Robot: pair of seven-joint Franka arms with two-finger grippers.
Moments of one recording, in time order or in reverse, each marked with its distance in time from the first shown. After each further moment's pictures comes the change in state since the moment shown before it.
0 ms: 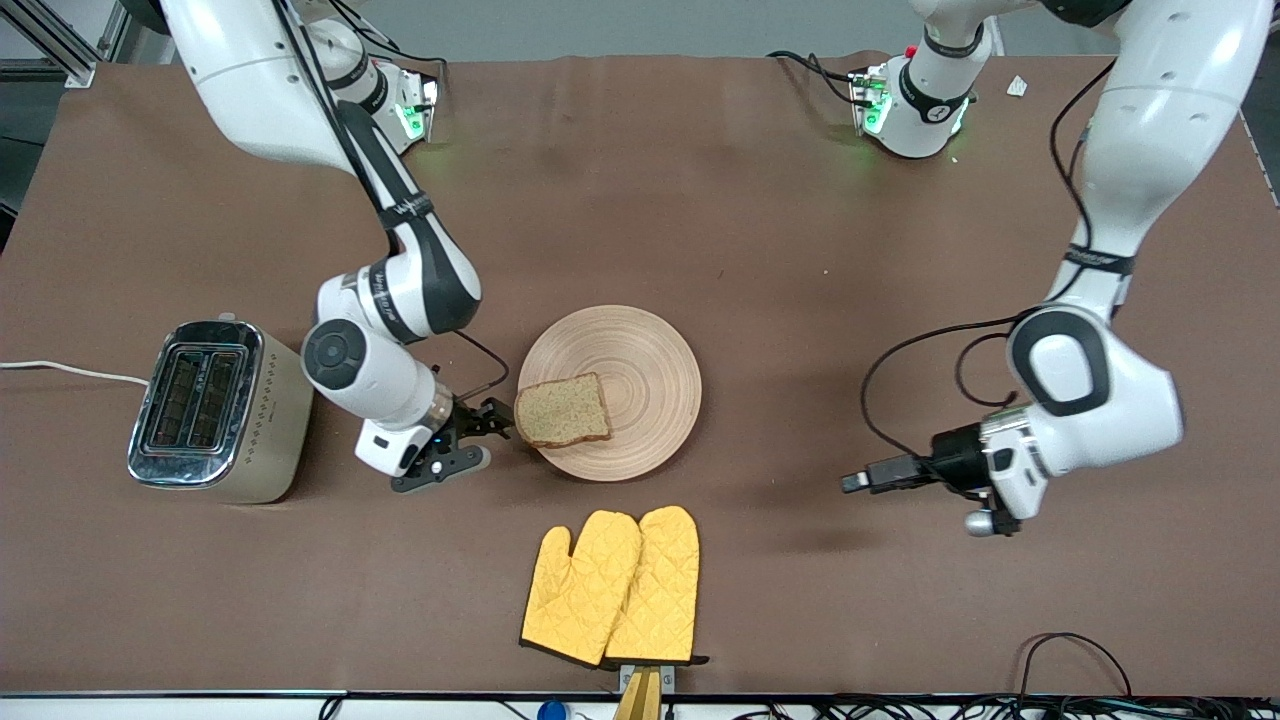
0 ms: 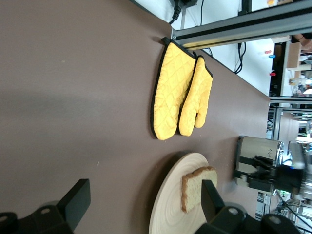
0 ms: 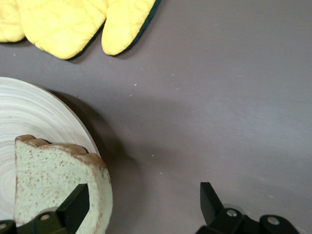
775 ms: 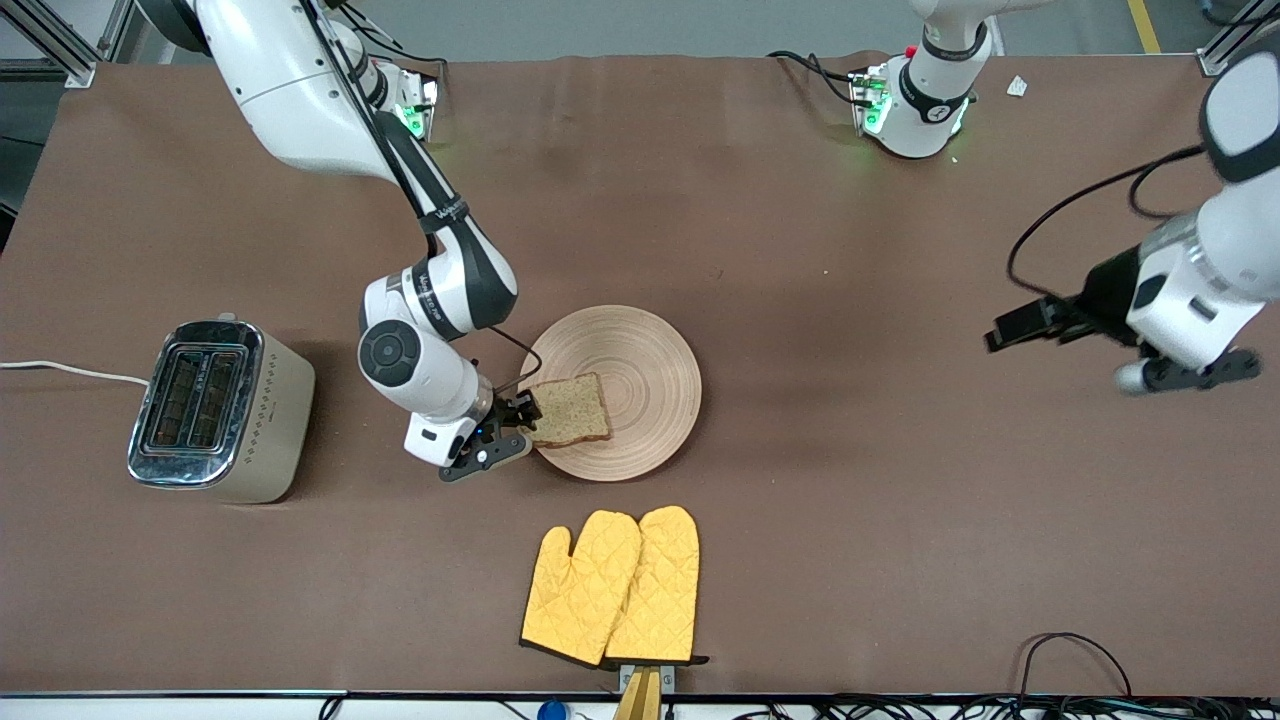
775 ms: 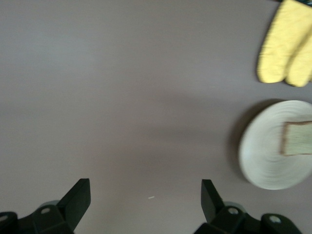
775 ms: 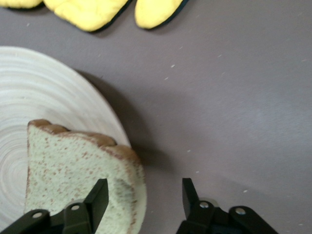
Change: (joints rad) left arm -0.063 -0.495 0.128 0.011 0.676 -0.560 -0.483; right arm 0.048 0.026 0.013 -0.012 0.007 0.004 0.001
